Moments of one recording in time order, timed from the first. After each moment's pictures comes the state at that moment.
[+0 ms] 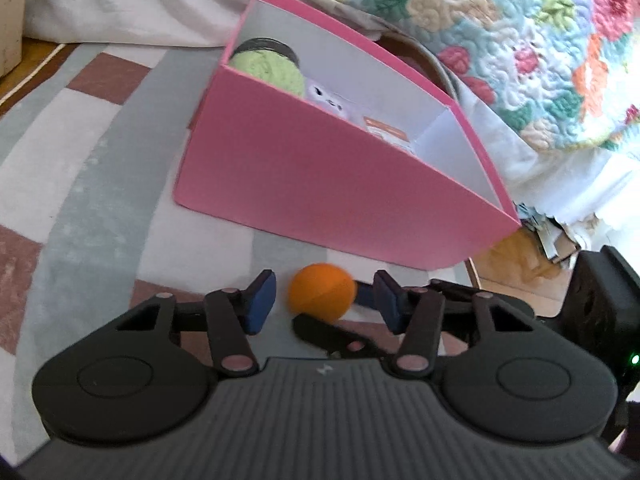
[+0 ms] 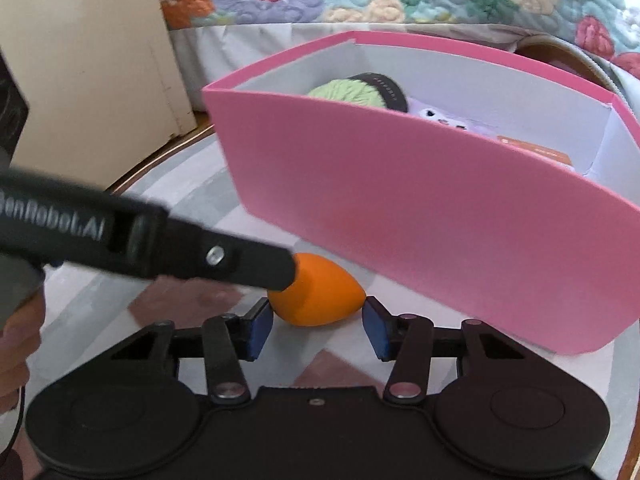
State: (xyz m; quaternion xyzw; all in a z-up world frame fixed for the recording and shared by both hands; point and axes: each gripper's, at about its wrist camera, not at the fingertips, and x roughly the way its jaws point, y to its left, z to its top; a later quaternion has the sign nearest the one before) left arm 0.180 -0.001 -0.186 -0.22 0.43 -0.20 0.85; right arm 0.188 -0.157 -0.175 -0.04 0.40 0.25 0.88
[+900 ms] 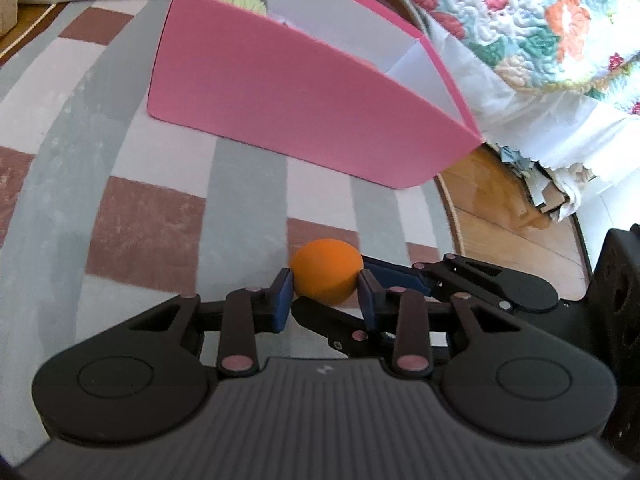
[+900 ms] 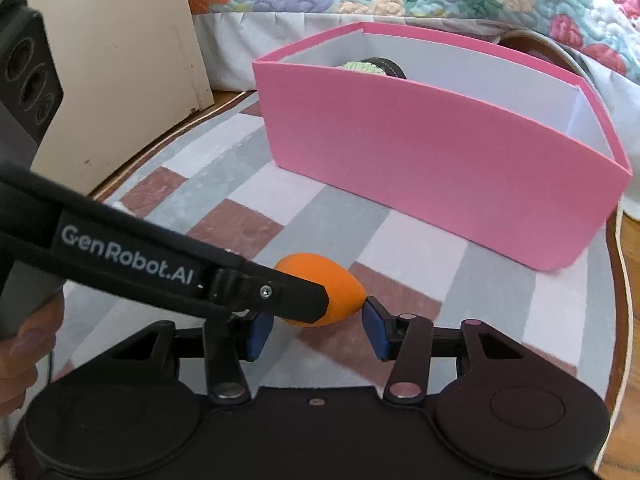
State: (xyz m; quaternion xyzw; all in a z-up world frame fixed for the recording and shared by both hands) left arm 0.128 -0.024 -0.172 -0.20 0.49 -0.22 0.82; right arm 0.125 -0.161 -0.154 -0.05 0.42 0.23 0.88
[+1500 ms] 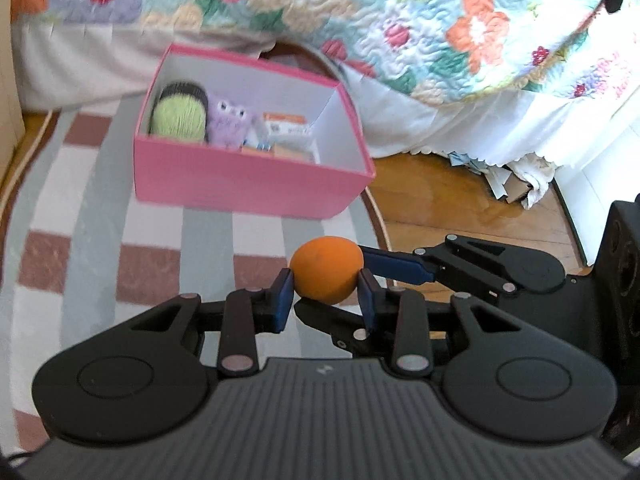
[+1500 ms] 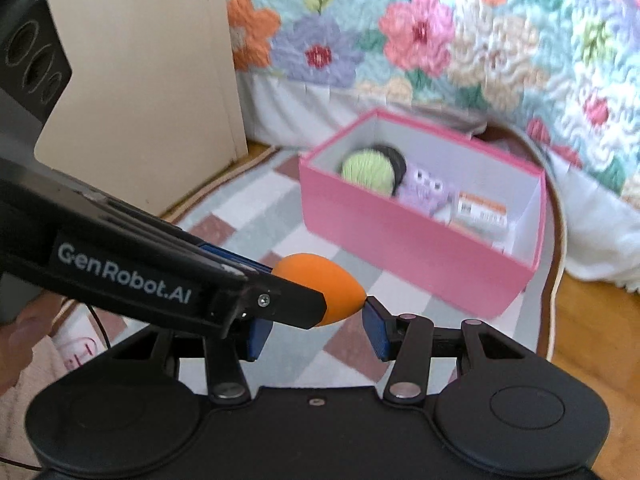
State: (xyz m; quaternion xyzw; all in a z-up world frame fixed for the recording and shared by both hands) left arm 0.087 -0.032 -0.025 -0.14 0.45 -0.24 0.84; right arm 0.071 -0.167 -0.021 -0.09 0.38 0.24 0.89
